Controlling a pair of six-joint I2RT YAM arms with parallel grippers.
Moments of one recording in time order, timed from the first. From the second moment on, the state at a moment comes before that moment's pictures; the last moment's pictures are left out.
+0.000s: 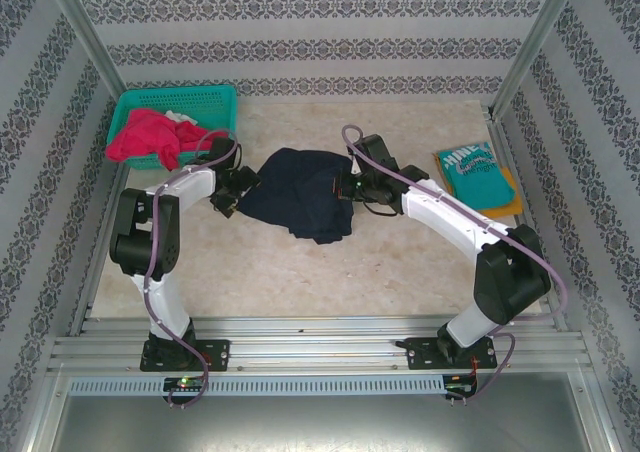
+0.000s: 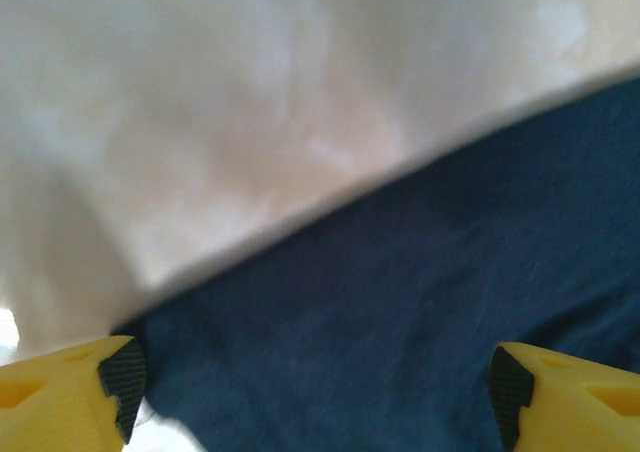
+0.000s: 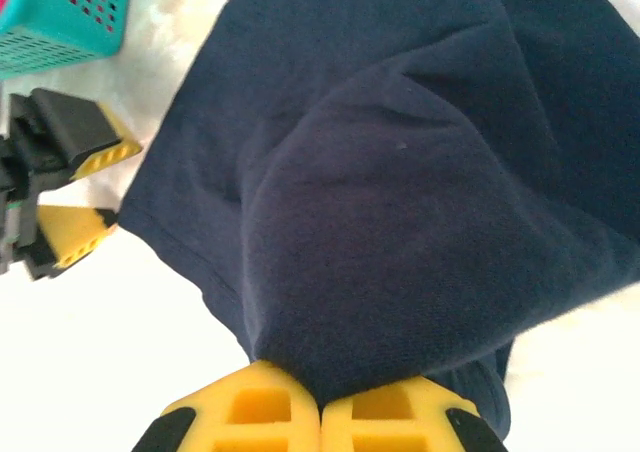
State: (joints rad) left arm -0.15 1.88 1.25 -0.55 0.13 -1.04; right arm 0.54 1.58 1.22 -0.48 -0.14 0.61
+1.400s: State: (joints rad) left arm -0.17 1.84 2.33 -0.73 0.03 -0.87; right arm 0.34 1.30 1.33 -0.31 -0.14 0.74
